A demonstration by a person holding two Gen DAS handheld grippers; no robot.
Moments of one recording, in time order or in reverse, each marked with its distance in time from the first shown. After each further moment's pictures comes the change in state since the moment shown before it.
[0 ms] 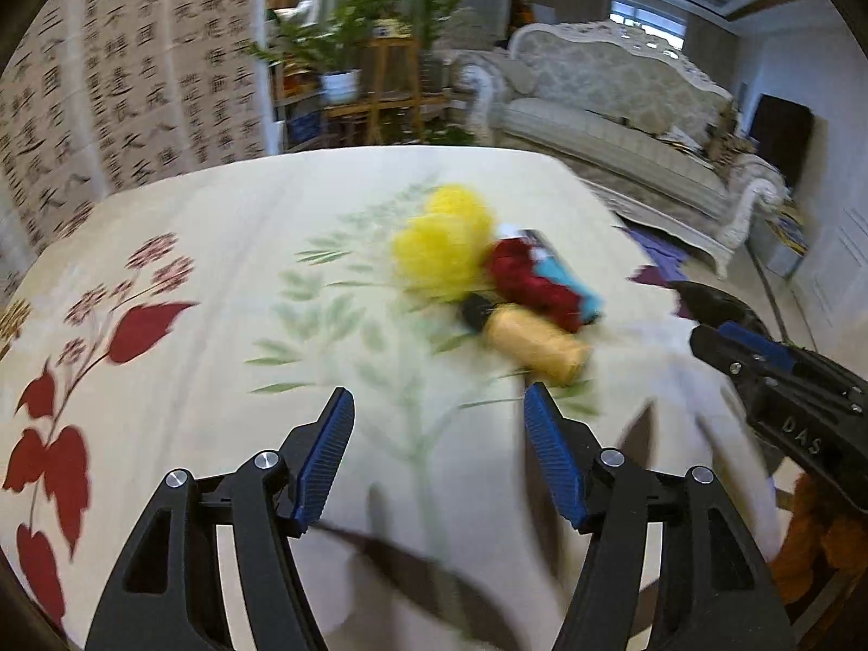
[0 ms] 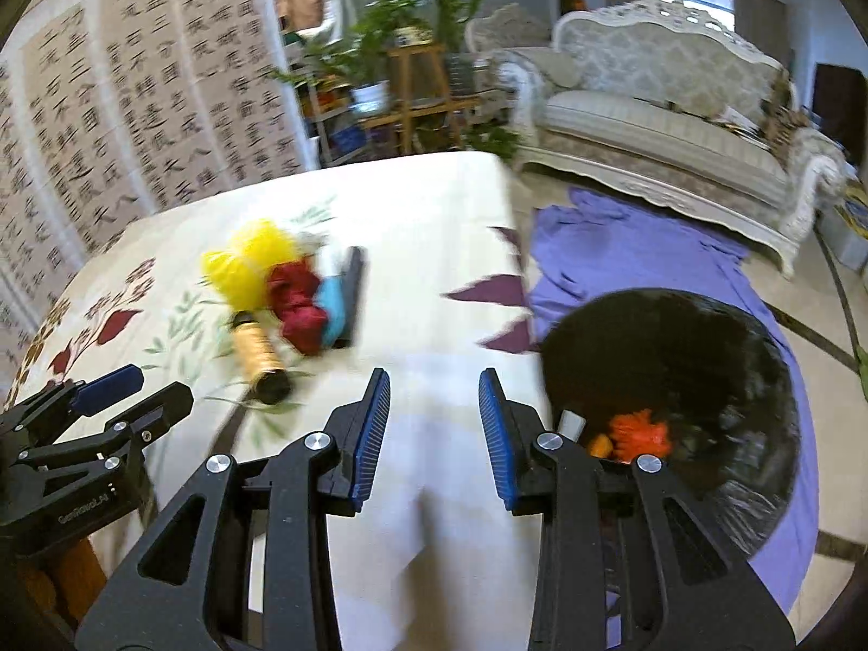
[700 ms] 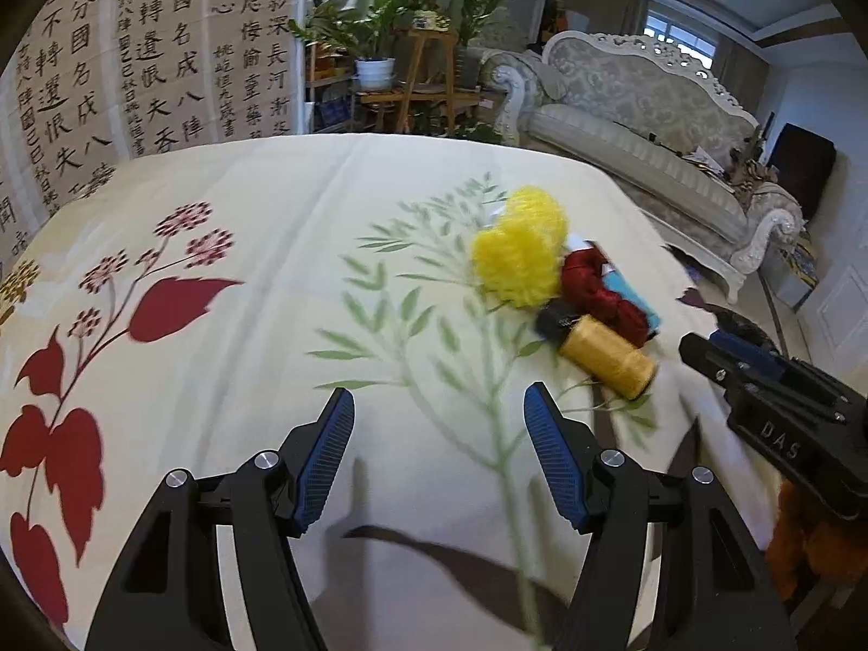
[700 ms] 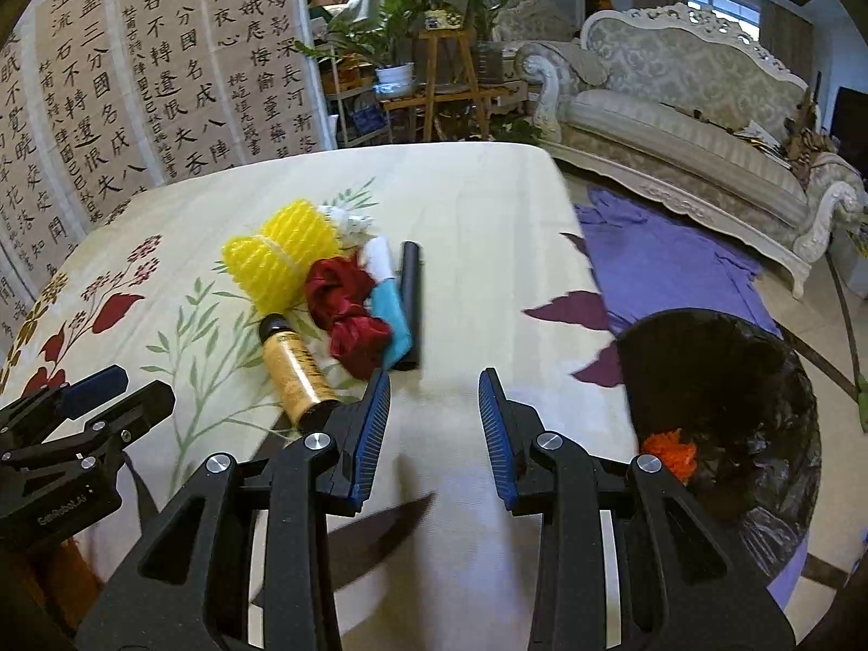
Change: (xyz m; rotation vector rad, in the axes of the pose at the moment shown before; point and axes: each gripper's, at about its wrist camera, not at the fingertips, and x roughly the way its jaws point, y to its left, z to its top) left arm 0.007 0.028 0.006 -0.072 0.011 -0.015; right arm 0.025 0.025 0.009 -0.048 0.039 -0.013
